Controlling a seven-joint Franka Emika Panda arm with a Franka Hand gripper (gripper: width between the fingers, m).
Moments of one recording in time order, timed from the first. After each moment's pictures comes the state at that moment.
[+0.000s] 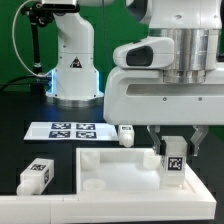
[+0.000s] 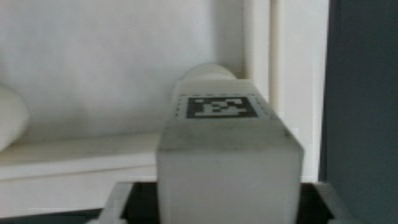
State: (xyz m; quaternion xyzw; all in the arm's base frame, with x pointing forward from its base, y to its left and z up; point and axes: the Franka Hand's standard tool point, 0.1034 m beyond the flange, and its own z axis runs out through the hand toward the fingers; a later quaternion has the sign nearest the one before) arm 0.649 0.105 0.080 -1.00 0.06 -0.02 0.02
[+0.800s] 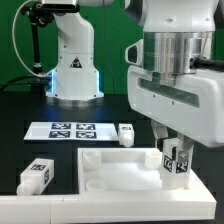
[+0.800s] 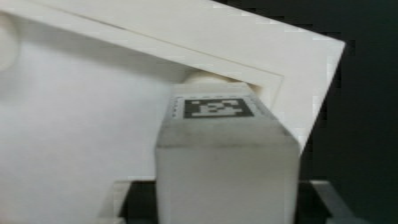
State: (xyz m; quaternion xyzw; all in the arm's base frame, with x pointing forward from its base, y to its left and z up) arm 0.644 0.102 0.077 -0.78 0.62 0.00 0.03
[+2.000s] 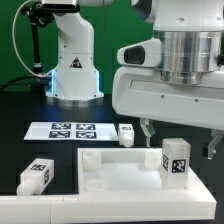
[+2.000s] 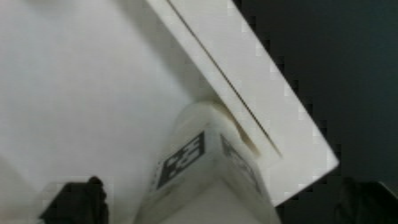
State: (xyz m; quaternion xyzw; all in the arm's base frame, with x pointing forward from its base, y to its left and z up) arm 0.637 0.116 0.078 -0.98 0.22 0.01 0.02
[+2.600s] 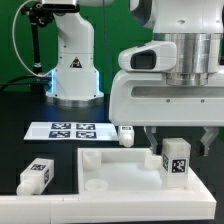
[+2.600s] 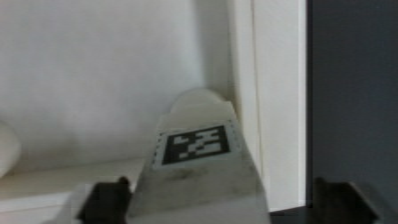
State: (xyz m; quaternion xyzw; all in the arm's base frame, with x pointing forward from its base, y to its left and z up) arm 0.639 0.115 0.075 -1.00 0.07 -0.02 0.02
